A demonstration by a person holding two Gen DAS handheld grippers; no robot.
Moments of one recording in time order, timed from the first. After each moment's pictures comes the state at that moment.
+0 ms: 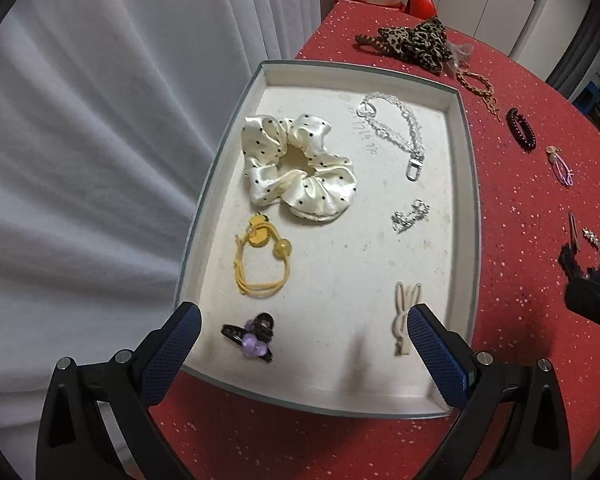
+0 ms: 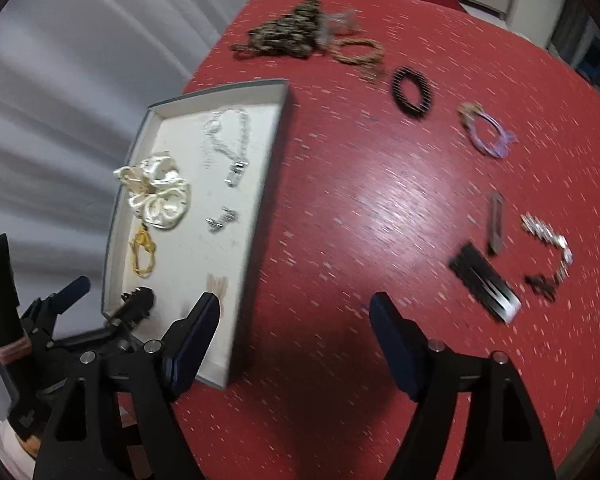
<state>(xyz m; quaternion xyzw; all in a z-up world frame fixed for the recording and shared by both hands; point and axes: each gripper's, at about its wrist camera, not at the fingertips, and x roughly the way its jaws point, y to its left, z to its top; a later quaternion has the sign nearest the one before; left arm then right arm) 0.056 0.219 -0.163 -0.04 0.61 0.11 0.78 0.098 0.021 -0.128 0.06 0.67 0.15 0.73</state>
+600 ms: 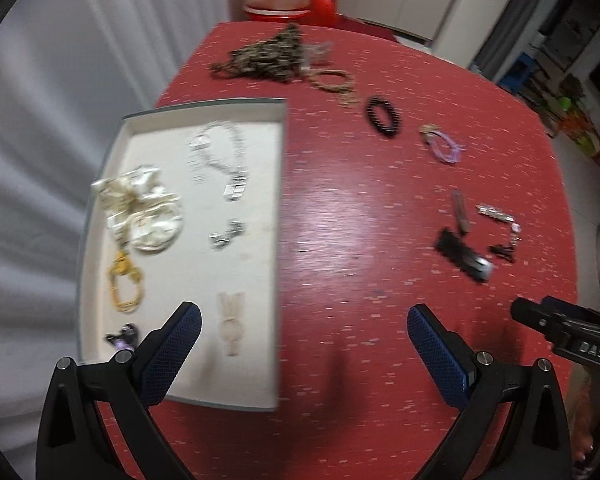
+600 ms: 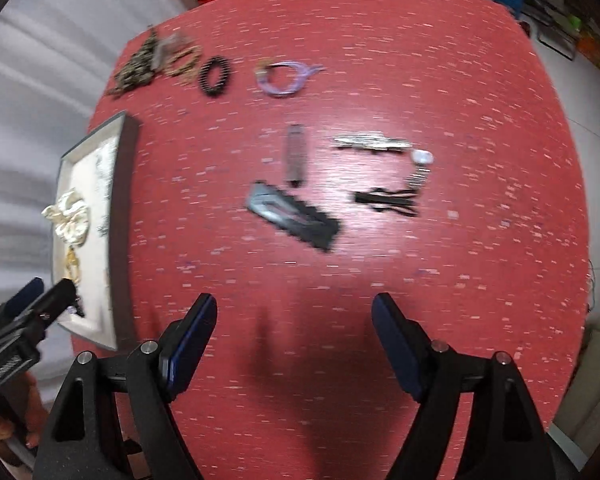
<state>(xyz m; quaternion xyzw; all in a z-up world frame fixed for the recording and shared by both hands) 0.077 0.101 -0.128 -0.03 0.61 -0.01 0.79 0.068 -0.129 -0.140 0.11 0.68 0.03 0.73</state>
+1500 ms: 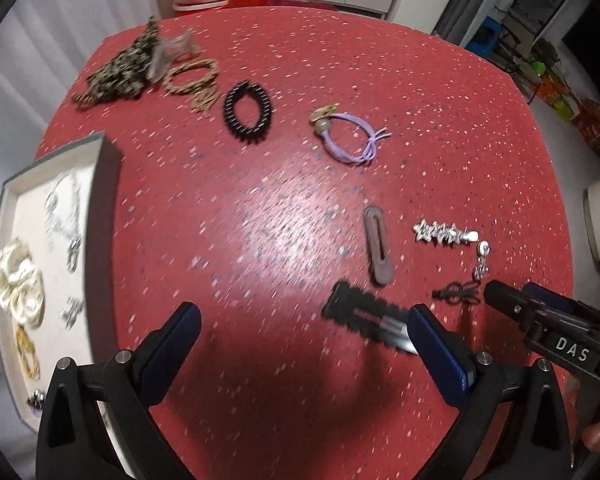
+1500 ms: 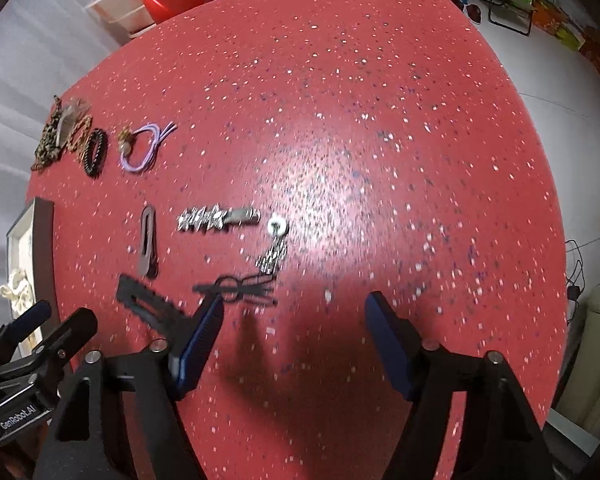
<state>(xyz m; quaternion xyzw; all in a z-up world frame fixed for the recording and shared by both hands) 0.148 -0.017 -0.185 -0.01 0.62 -0.07 0.78 0.118 -0.208 -0.187 0.13 0.66 -0.03 0.74</state>
